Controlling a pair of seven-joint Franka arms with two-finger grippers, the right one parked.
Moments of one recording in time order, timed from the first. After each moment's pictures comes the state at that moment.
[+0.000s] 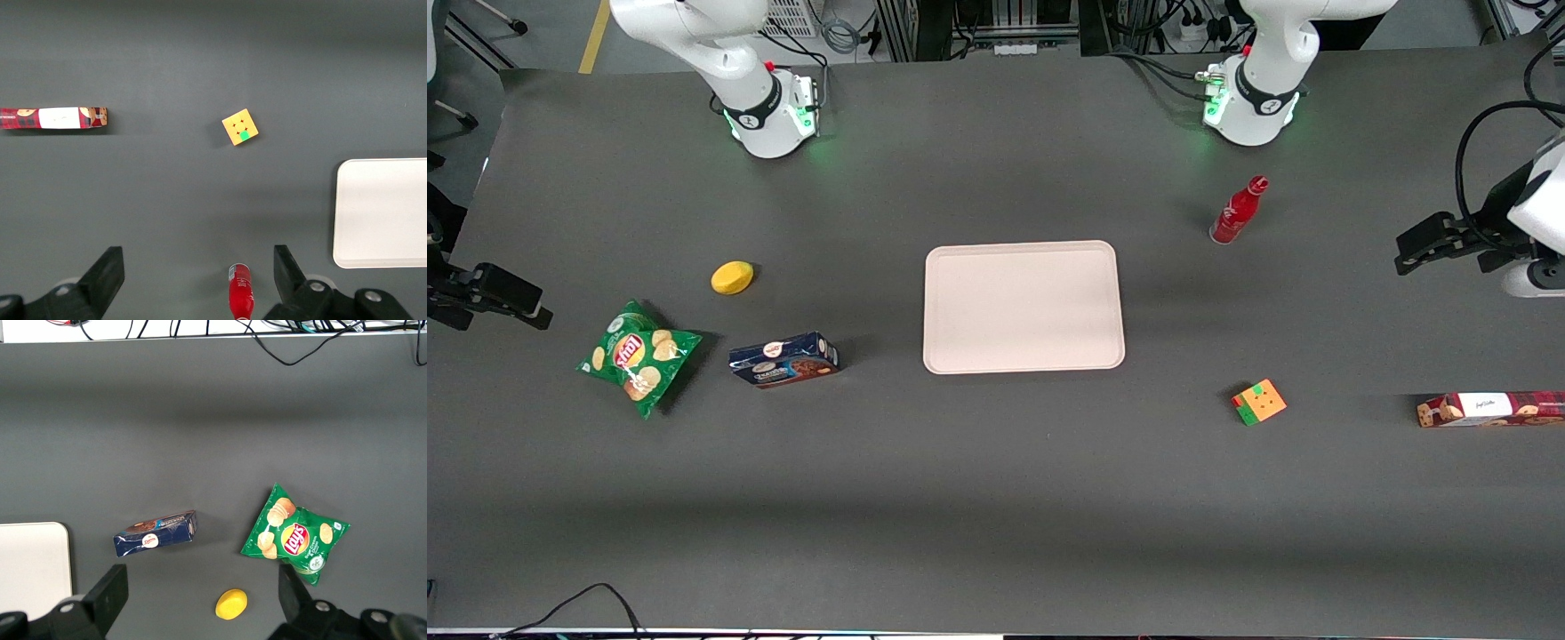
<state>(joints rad) -0.04 0.01 0.00 -1.59 0.00 1.60 -0.05</state>
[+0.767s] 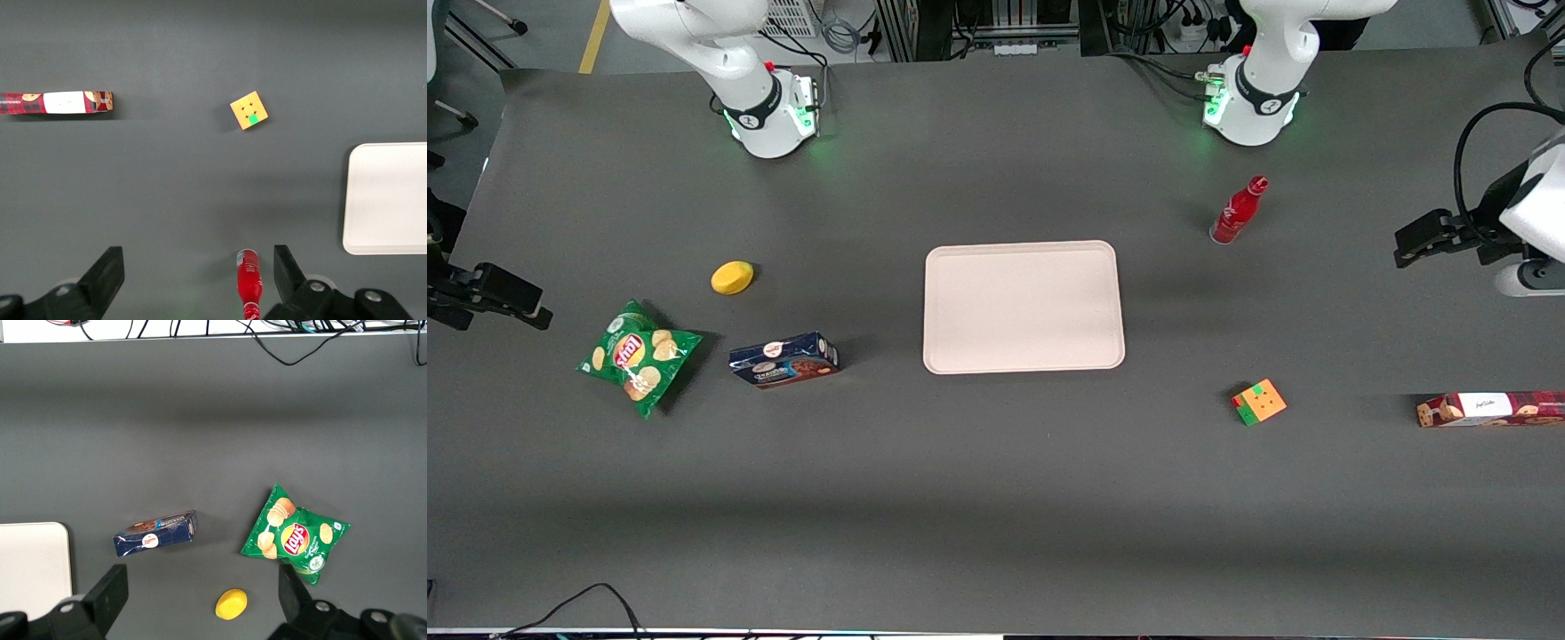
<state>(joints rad) -0.04 0.02 0.00 -1.59 0.02 1.55 -0.05</state>
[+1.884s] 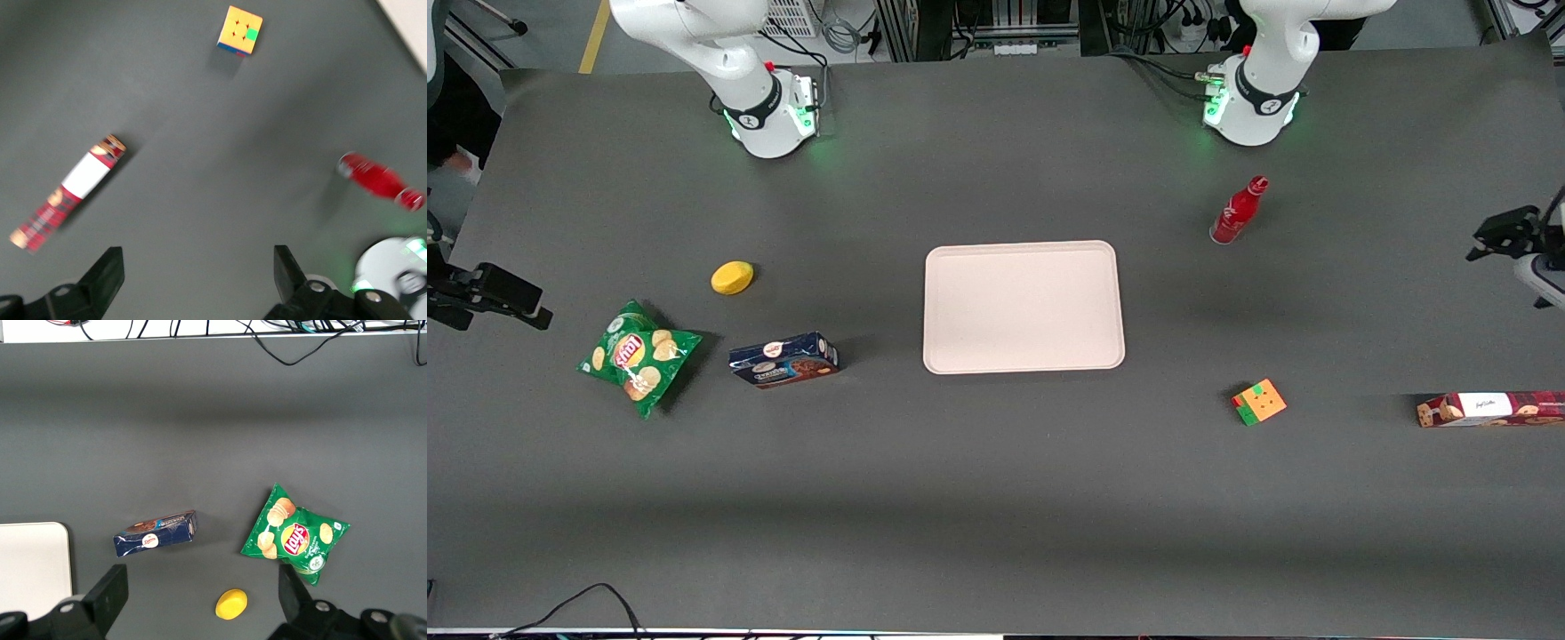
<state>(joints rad) -0.01 0.13 0.19 -1.59 0.03 1.58 0.96</state>
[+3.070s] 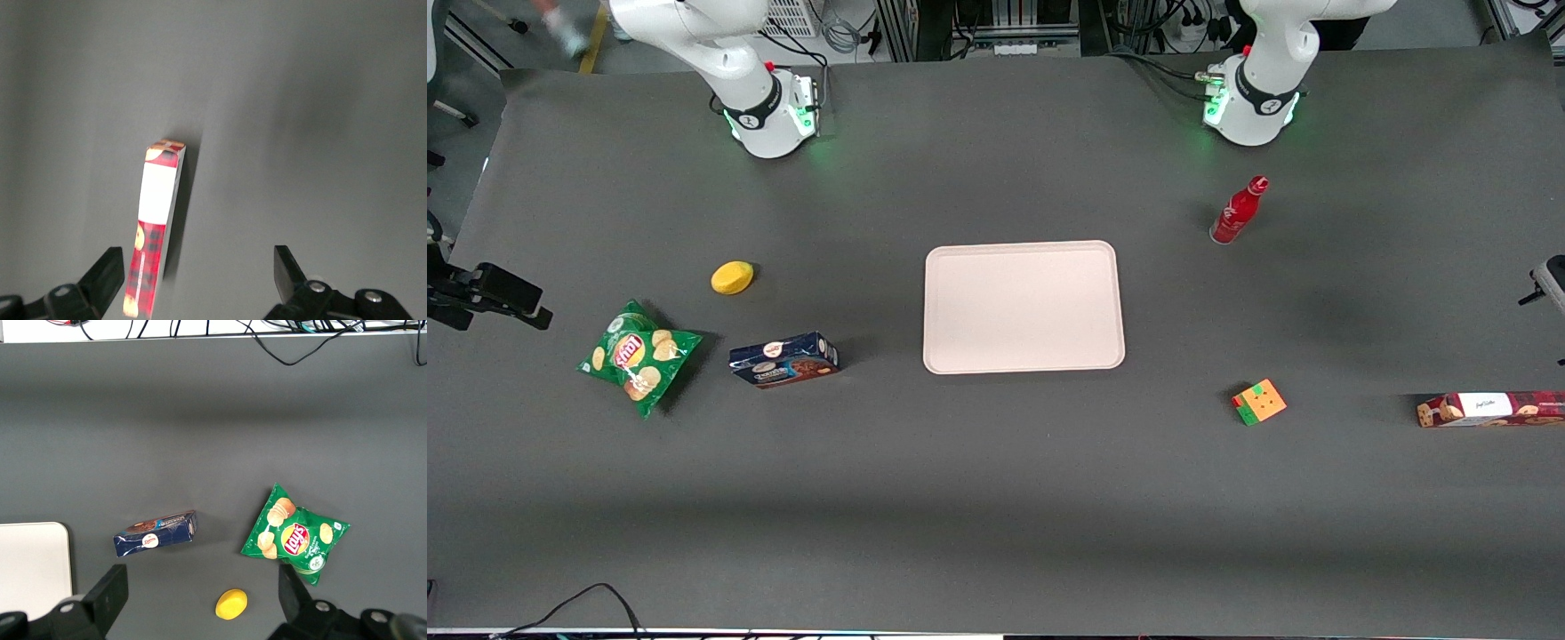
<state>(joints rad) -0.02 0.23 0.43 -1.83 -0.07 2.10 1.78</state>
